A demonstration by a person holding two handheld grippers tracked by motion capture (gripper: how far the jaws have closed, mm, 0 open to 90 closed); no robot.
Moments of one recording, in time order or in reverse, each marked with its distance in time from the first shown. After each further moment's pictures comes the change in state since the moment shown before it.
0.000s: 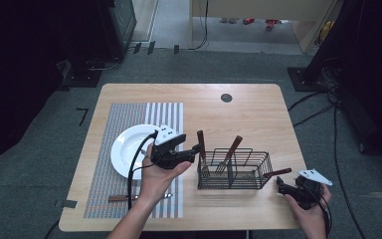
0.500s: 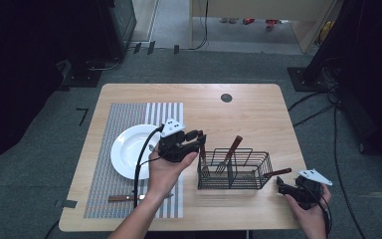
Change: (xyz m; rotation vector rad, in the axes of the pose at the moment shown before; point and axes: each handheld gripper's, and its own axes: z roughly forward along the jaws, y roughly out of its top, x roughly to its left) left arm -0.006 0.015 0.013 -0.027 -0.019 -0.037; right arm 0.000 0.000 0.000 0.000 0.000 -0.001
